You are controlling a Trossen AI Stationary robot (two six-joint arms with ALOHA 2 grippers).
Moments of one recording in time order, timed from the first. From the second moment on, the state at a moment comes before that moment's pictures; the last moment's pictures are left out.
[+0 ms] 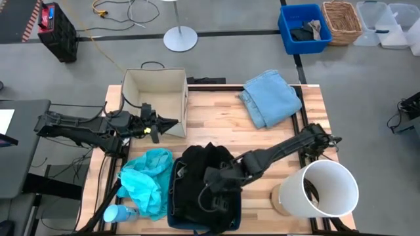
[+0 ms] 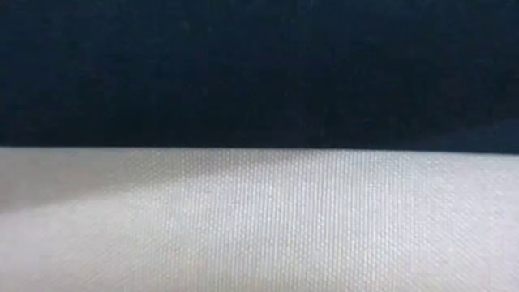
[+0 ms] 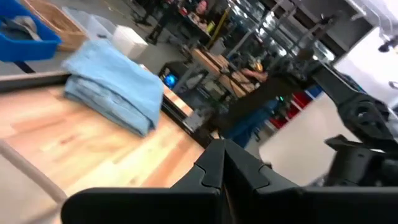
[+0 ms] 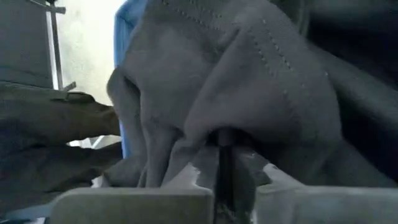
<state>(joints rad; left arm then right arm) -0.10 0.77 0.71 0.05 -0.37 -0.69 0.43 1.97 1.89 -0.85 -0.07 0.74</state>
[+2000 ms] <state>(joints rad) -0.34 0.77 0.70 -0.06 -0.27 -0.73 0.23 1.98 1.89 -0.76 0.21 0.91</state>
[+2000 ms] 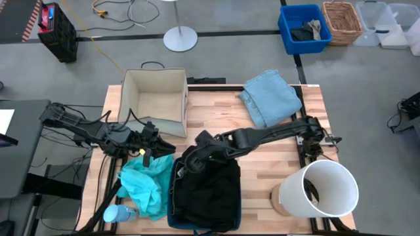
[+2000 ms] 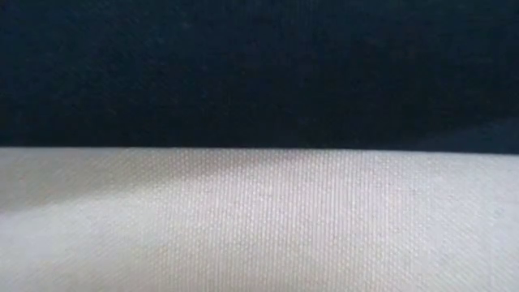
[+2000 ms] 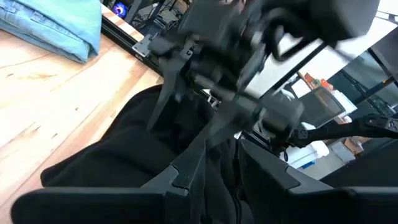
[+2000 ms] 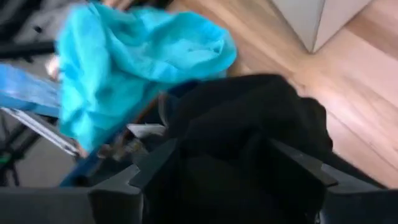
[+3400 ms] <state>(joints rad) -0.34 0.77 0.70 -0.10 -0.26 -0.77 0.44 2.01 1.89 -0.70 0.13 0.88</state>
